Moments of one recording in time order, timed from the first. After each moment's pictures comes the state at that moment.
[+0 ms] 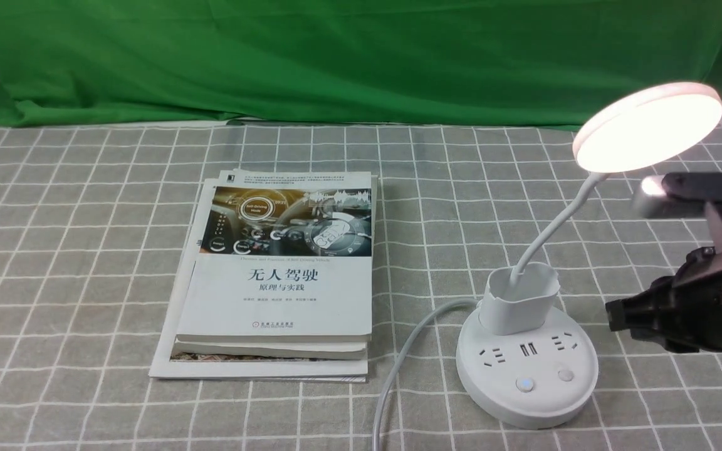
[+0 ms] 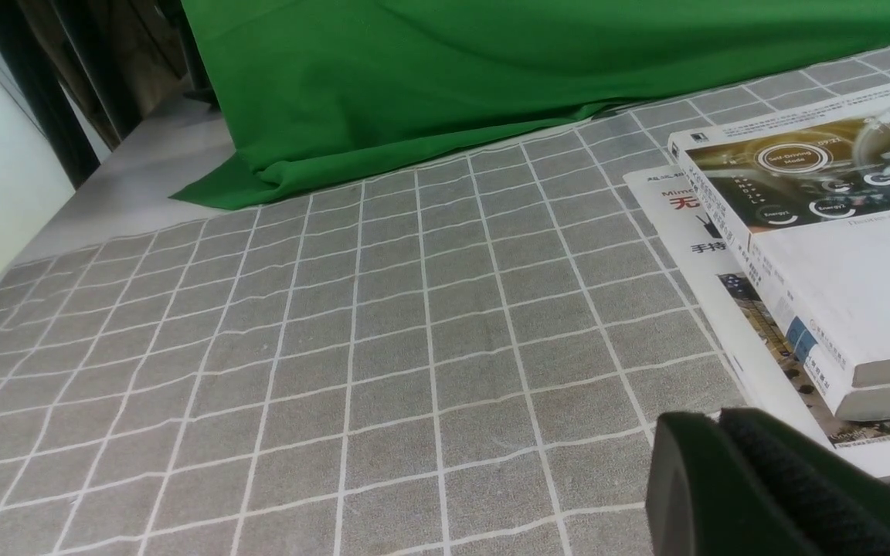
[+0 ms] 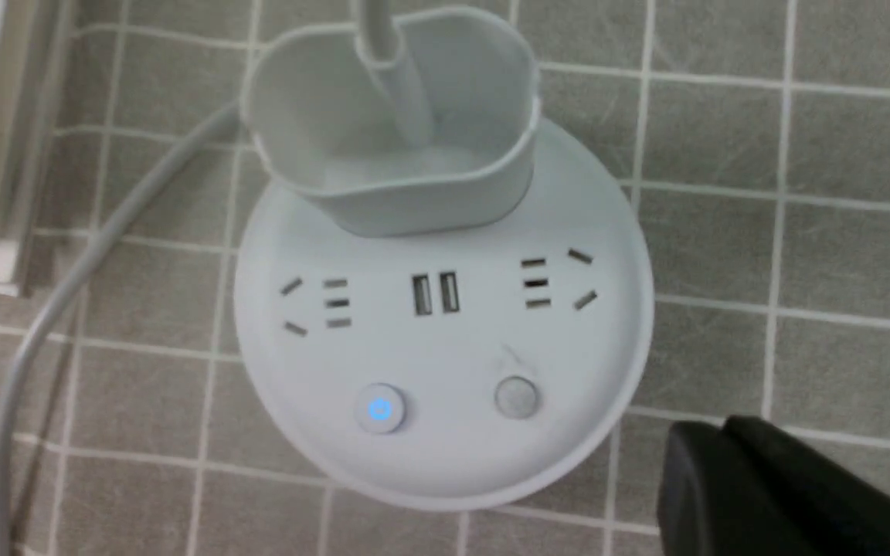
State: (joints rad) right arm 0.36 1.26 -0.81 0.02 0.66 0.17; left arm 0.02 0.00 0.01 0.06 0.24 0.22
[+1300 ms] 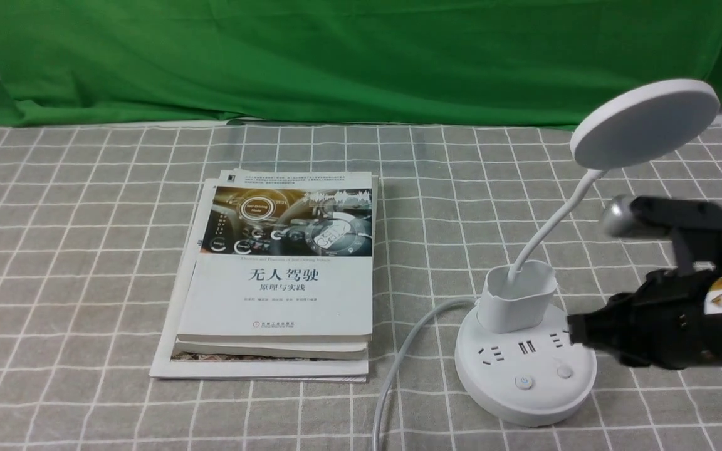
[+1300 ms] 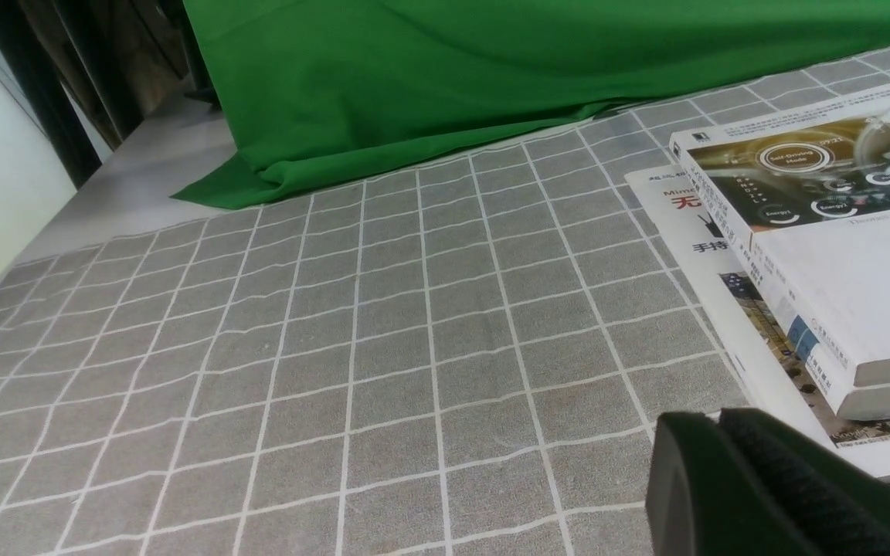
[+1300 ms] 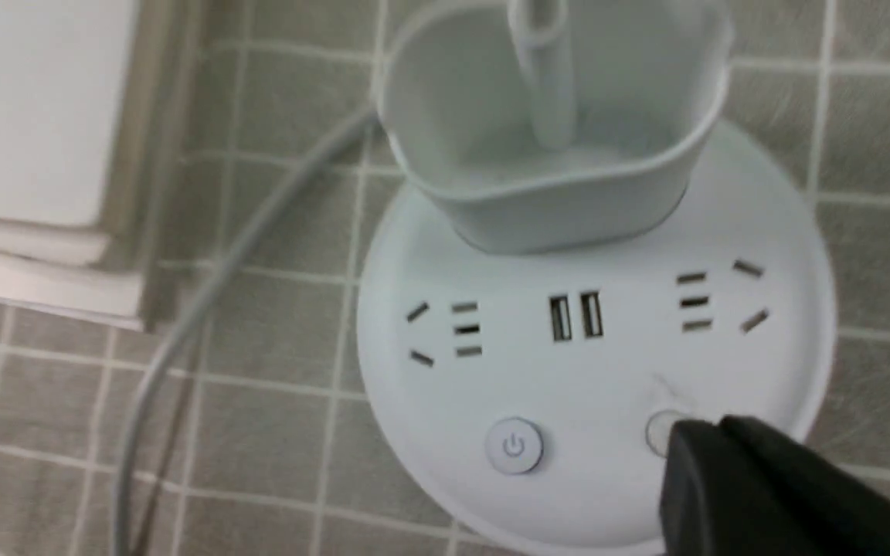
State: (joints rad) right arm 0.39 1.22 -0.73 0.14 0.49 0.12; left arm 0.02 0.00 0.01 0.06 0.24 0.22
